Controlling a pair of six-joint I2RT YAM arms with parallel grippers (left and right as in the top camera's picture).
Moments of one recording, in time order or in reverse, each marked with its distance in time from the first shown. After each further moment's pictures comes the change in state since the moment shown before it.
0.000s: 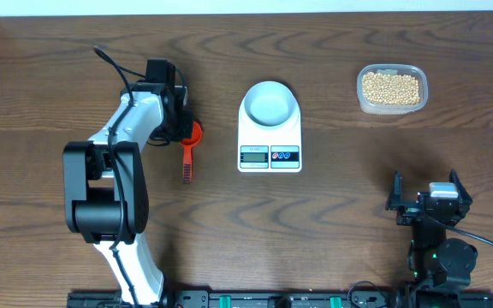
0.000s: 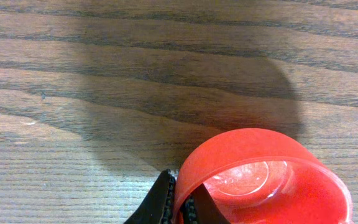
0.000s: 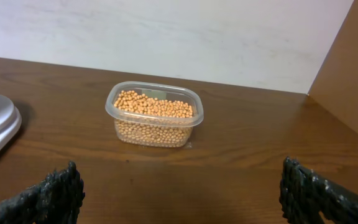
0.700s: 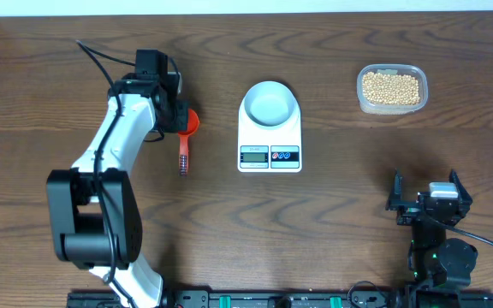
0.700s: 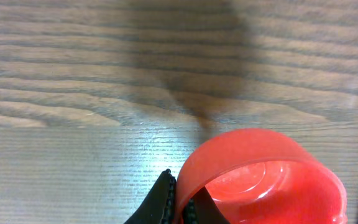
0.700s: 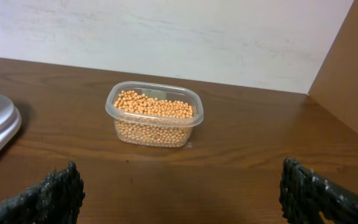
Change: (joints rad) left arm 0.000 -0.162 -0.003 -0.026 0.000 -0.011; right arm 0.000 0.000 0.000 0.000 0.000 0.000
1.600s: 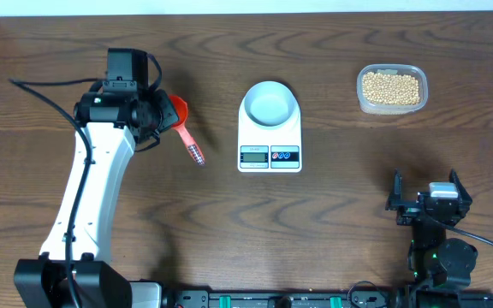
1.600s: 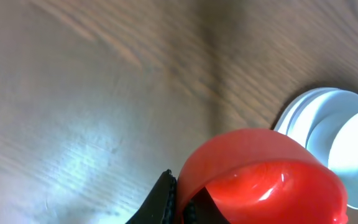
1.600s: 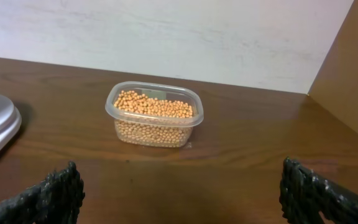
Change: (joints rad) left arm 0.000 -0.316 0.000 -0.191 0.000 -0.552; right arm 0.000 0.000 0.000 0.000 0.000 0.000
